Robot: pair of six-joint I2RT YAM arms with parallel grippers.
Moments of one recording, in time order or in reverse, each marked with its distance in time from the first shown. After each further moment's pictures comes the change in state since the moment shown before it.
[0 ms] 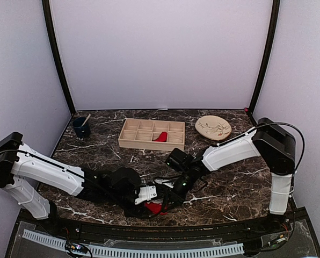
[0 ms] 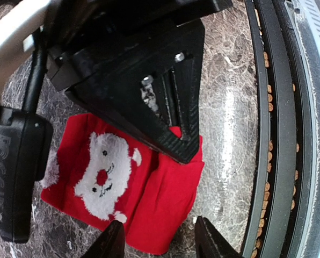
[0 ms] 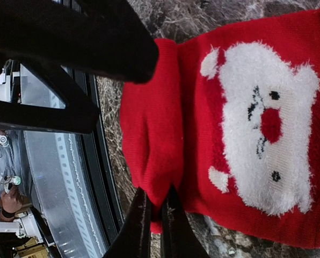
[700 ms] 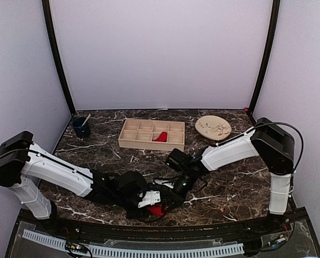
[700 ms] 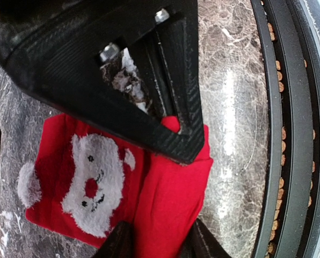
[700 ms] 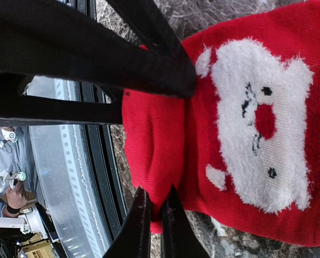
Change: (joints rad) left arm -0.011 0.098 0.040 -0.021 0.002 0.066; right arm -0.003 0.016 0.015 -0.029 -0.035 -0.011
